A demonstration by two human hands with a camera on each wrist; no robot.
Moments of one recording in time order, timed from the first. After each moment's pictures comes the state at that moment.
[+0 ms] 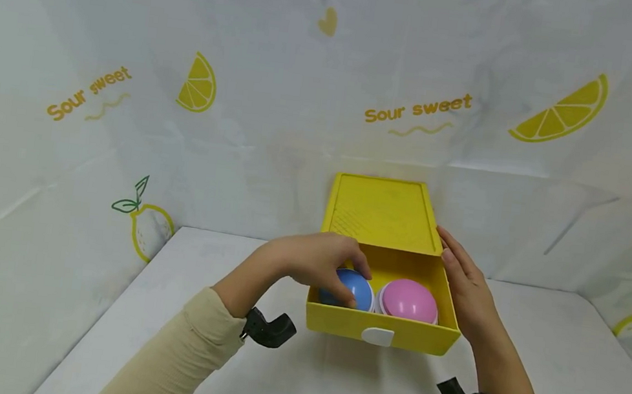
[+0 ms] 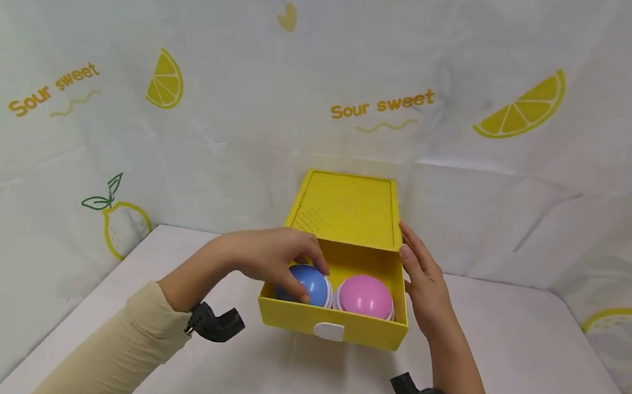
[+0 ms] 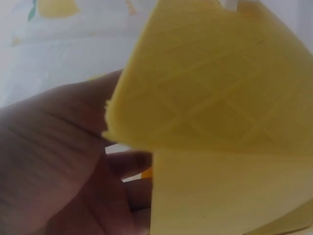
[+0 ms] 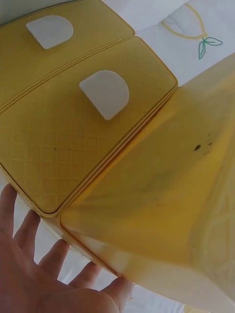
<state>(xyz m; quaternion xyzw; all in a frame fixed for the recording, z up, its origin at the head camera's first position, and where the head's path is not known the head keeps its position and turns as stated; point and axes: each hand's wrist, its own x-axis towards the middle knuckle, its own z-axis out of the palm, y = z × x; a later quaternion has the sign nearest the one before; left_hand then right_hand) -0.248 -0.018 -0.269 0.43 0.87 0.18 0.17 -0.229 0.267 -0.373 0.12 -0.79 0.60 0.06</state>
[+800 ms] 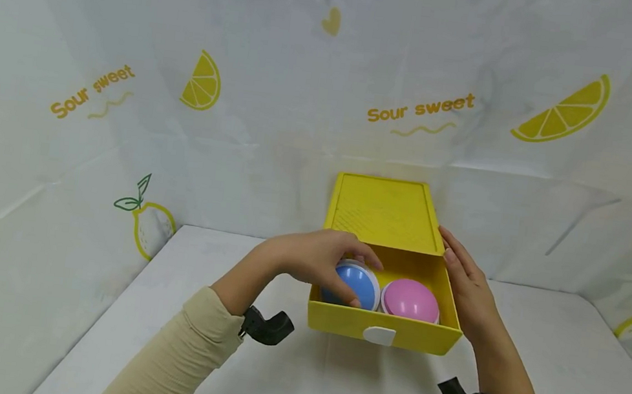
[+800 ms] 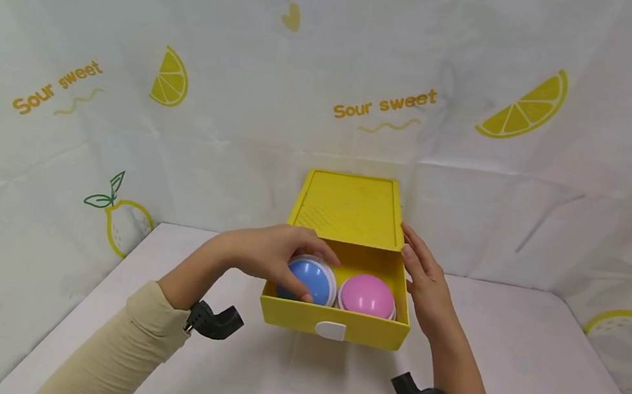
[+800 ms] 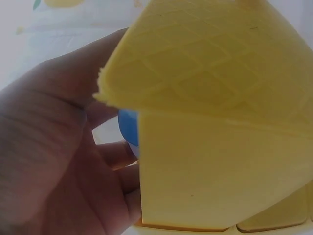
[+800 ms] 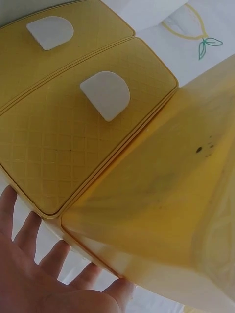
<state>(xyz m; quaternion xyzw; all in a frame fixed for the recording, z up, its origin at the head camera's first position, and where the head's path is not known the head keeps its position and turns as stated) -0.251 -0.026 -0.273 0.44 0.86 0.22 0.17 -0.228 0.268 -0.376 0.12 -0.78 0.61 0.05</state>
